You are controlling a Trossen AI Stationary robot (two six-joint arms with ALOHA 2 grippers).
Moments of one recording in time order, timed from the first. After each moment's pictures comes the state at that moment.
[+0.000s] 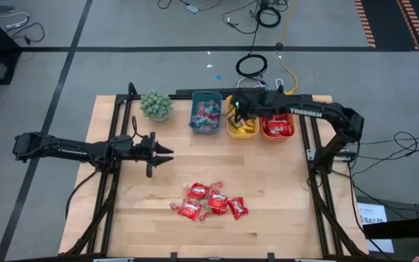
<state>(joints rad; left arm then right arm) 0.06 0.70 0.08 0.45 0.08 -0.20 -0.38 1.65 1.38 -0.85 0.34 0.40</state>
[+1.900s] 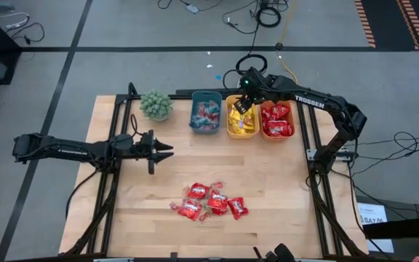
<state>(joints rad) 0.09 0.70 0.08 0.43 0.02 -0.23 -0.61 1.65 1.38 -0.76 0.18 0.22</state>
